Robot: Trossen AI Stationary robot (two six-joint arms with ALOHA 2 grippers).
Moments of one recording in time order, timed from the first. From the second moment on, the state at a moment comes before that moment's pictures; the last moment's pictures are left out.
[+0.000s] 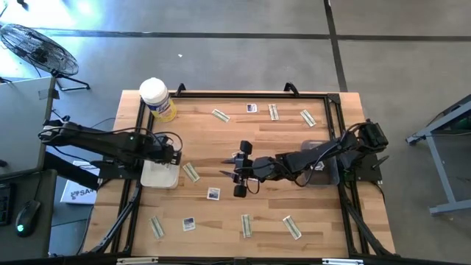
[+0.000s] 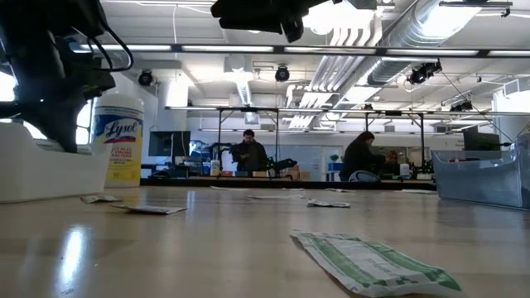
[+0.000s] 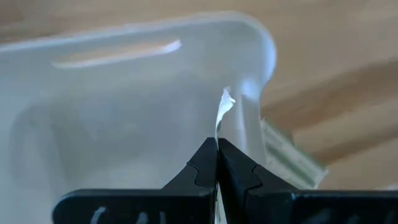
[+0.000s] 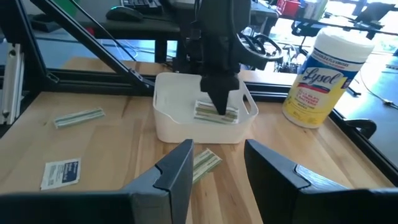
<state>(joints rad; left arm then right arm) -0.11 0.80 0.51 -0.94 -0.28 -1.44 0.25 1.73 1.16 0.28 0.40 0.00</state>
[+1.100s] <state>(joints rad) -0.11 0.85 0.46 -0.85 -0.34 -1.50 0.25 1.73 1.16 0.30 0.36 0.04</state>
